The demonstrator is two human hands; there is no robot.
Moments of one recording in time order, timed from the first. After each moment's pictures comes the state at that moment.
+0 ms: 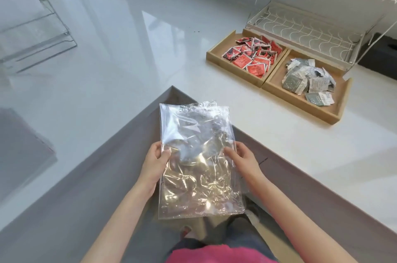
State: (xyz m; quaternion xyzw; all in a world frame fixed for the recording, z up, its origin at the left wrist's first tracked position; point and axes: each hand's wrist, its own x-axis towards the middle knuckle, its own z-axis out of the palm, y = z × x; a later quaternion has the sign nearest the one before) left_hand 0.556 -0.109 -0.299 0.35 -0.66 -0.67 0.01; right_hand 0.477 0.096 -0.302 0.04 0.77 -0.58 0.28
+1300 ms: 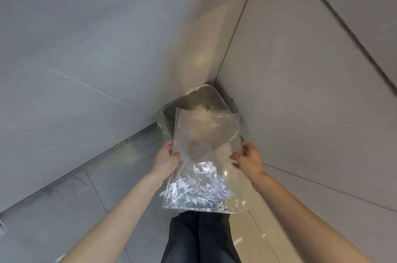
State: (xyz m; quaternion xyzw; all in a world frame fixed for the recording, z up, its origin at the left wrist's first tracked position) left_hand 0.546 -0.134 -0.621 0.56 -0.61 -0.54 -0.17; right_hand 0.425 0.028 -0.637 0.13 0.80 -0.37 0.46
